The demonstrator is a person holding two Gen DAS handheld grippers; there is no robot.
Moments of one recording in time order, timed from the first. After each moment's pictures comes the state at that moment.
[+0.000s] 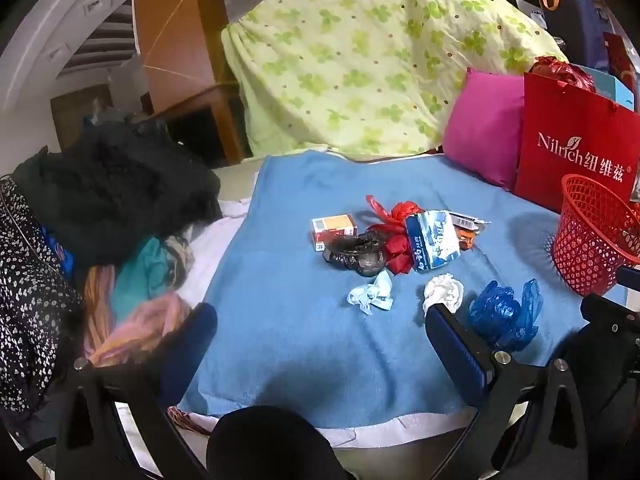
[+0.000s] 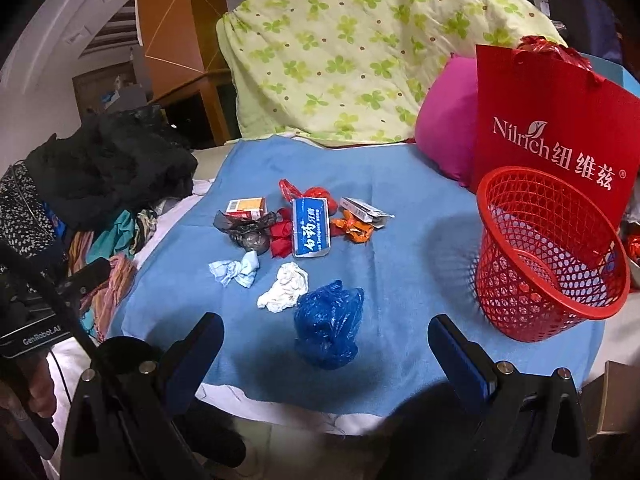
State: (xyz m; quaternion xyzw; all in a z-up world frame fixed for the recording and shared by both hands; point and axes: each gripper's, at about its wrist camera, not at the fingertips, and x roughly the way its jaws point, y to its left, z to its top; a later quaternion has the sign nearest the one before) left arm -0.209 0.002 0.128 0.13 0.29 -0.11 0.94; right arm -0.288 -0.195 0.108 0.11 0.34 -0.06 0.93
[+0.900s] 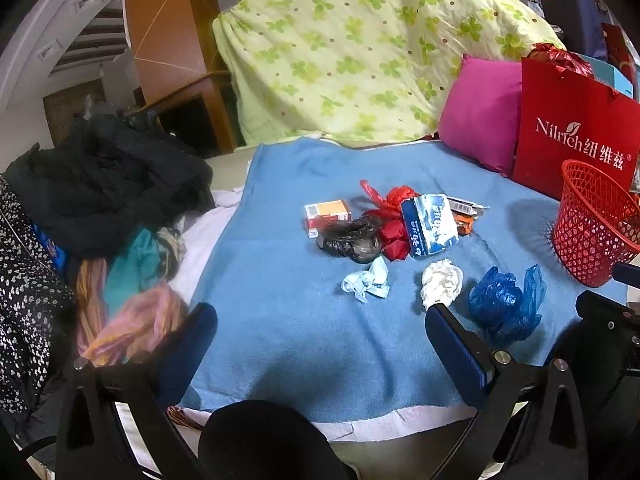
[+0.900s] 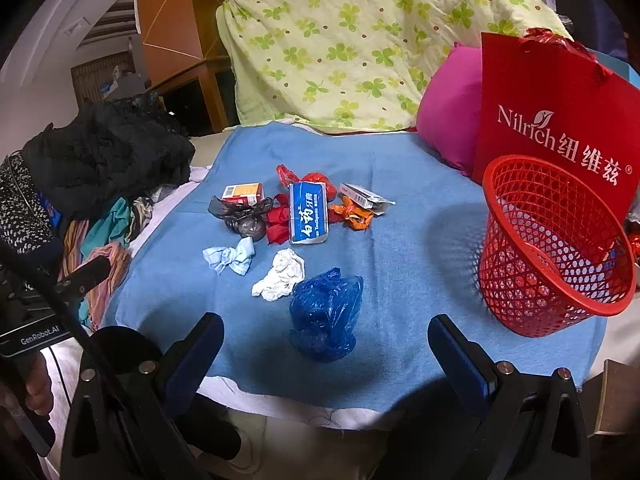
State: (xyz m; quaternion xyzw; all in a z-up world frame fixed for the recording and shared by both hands) left arm -0.200 -0.004 0.112 0.14 0.31 -0.11 0.93; right arm -0.280 -0.197 0.091 0.12 0.36 -0.05 0.93
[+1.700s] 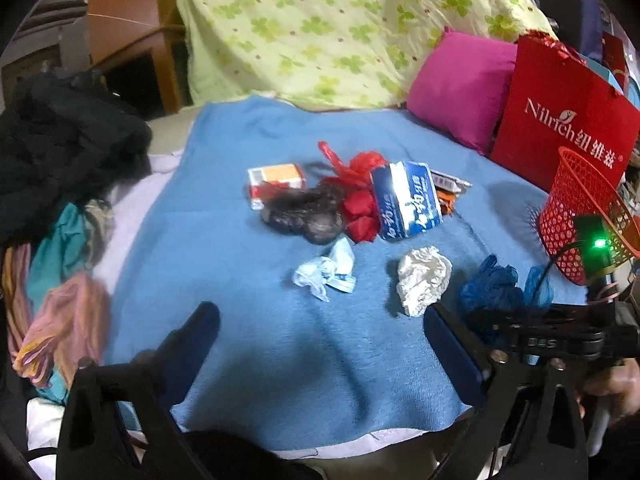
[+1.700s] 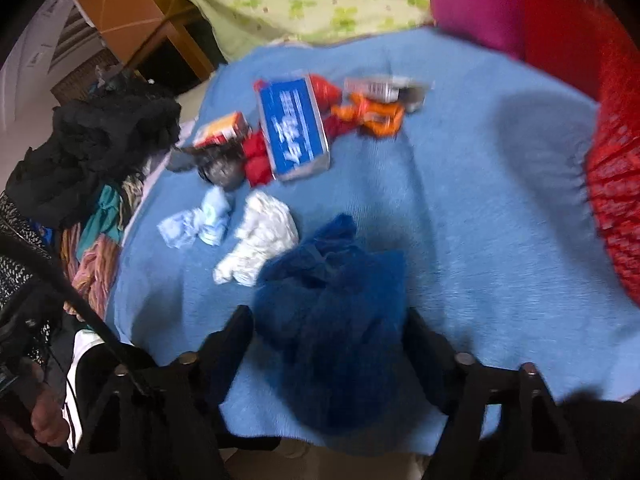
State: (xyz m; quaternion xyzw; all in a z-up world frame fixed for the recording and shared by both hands) left arm -0.129 -0.022 0.057 0.11 0.39 -0.20 0.89; right arm -0.172 -0.228 -0.042 0.20 0.50 0.00 0.84
